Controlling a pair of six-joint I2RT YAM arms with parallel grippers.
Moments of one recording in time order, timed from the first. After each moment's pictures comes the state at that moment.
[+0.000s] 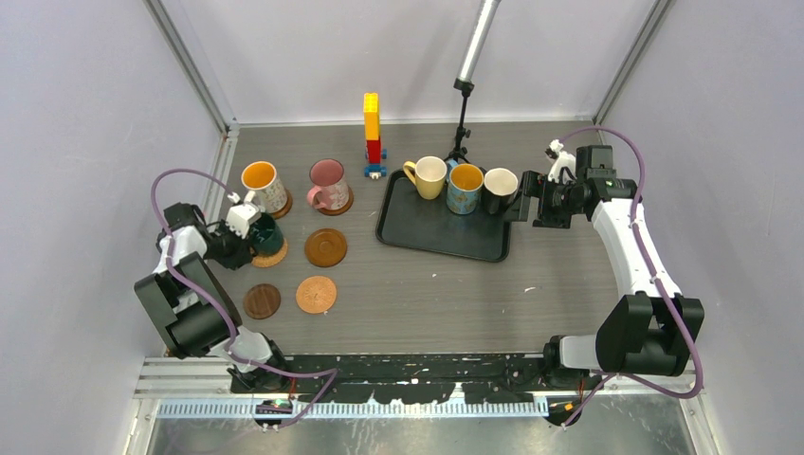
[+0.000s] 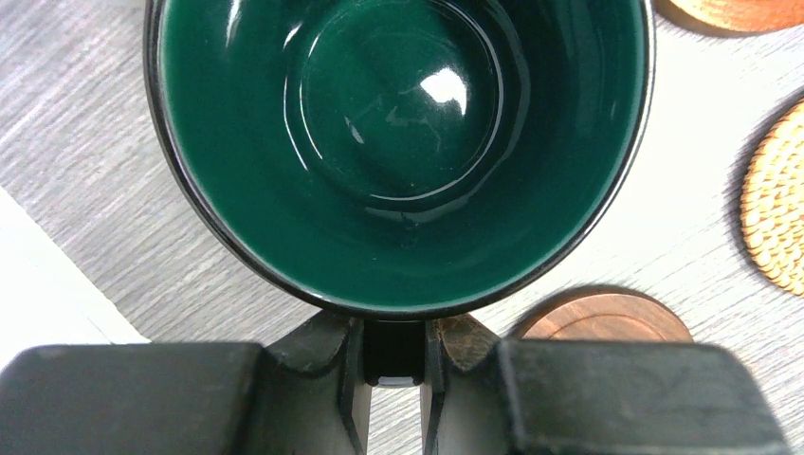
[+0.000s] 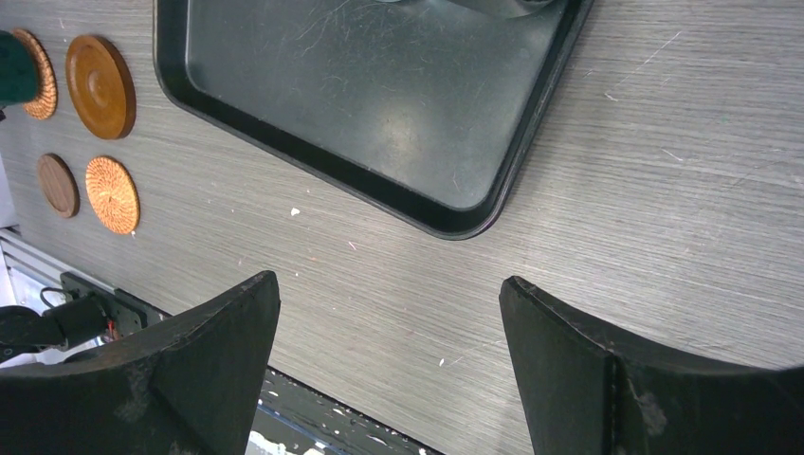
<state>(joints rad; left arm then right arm) 0.58 1.51 0.90 -0.64 0.58 1.10 -0.08 1.34 1.16 -0.83 -0.51 0.08</state>
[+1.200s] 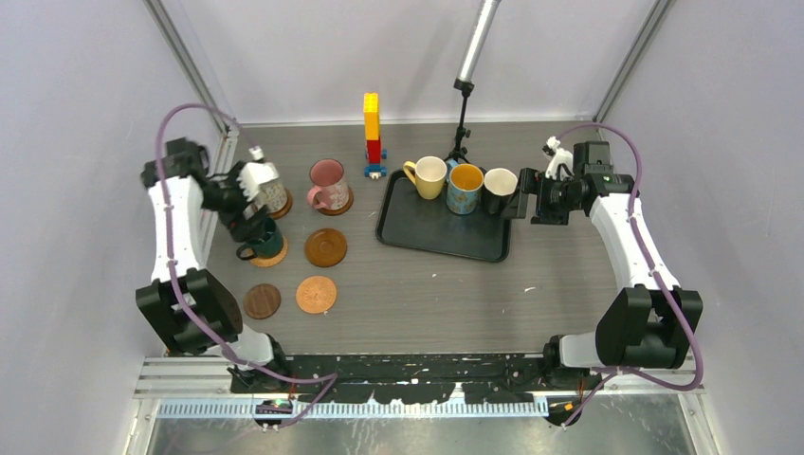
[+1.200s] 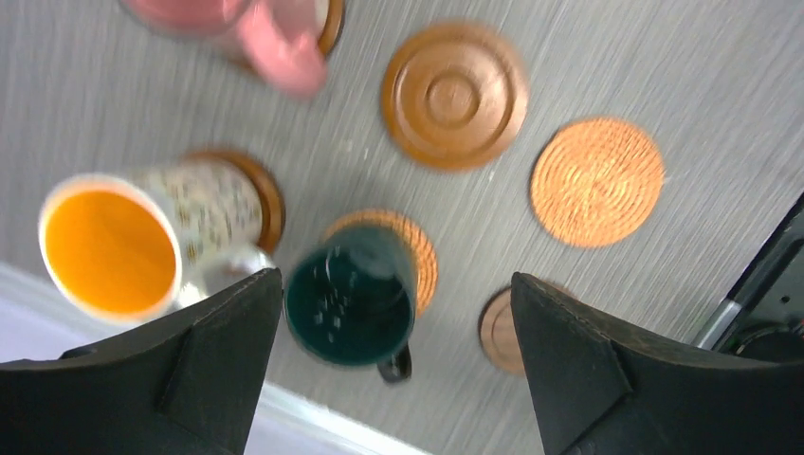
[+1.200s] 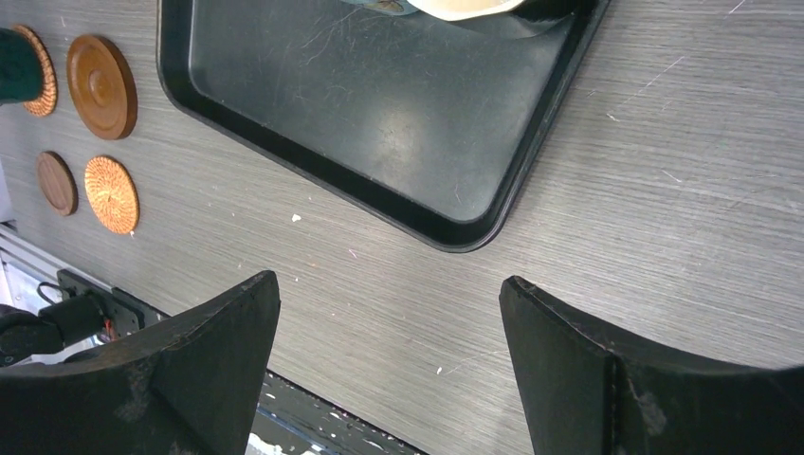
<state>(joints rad) 0.27 1.50 1.52 -1.32 0.58 1.32 -0.07 1.38 1.19 -0.83 -0.51 0.07</state>
